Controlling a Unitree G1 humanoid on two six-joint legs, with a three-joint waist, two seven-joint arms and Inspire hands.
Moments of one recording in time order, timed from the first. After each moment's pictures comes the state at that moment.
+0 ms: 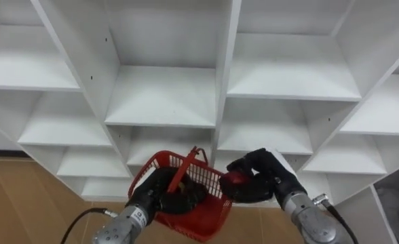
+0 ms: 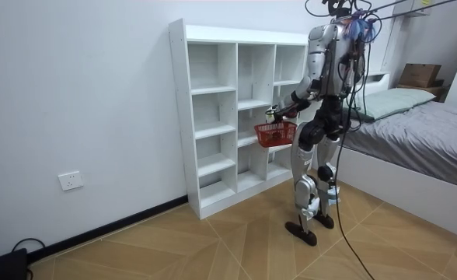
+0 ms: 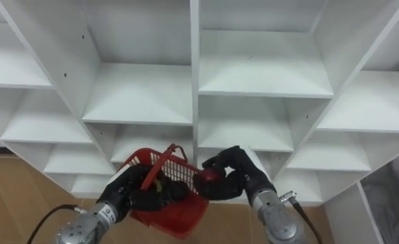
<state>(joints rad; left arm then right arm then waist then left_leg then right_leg) 0.04 0.19 -0.28 0.51 -0.12 -0.09 -0.17 0.03 -0.27 0.34 0.46 -0.05 -0.14 0.05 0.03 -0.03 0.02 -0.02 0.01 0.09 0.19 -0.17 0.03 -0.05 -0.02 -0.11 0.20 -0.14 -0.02</state>
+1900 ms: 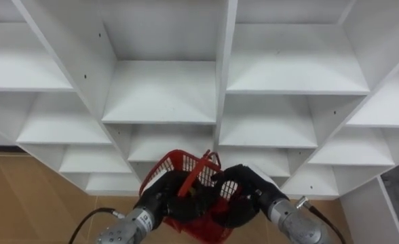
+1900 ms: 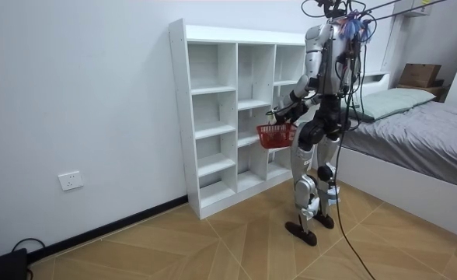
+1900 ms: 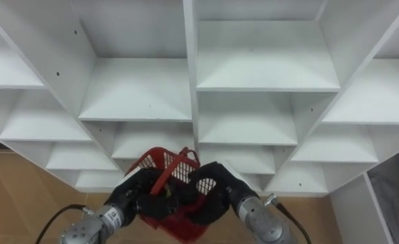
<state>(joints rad) 0.04 0.19 -0.31 0.51 -0.13 -0.09 -0.25 -0.01 -0.25 0.37 0.50 -0.14 -0.11 0.16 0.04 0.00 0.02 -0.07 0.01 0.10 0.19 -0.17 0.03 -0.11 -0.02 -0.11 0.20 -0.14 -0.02</state>
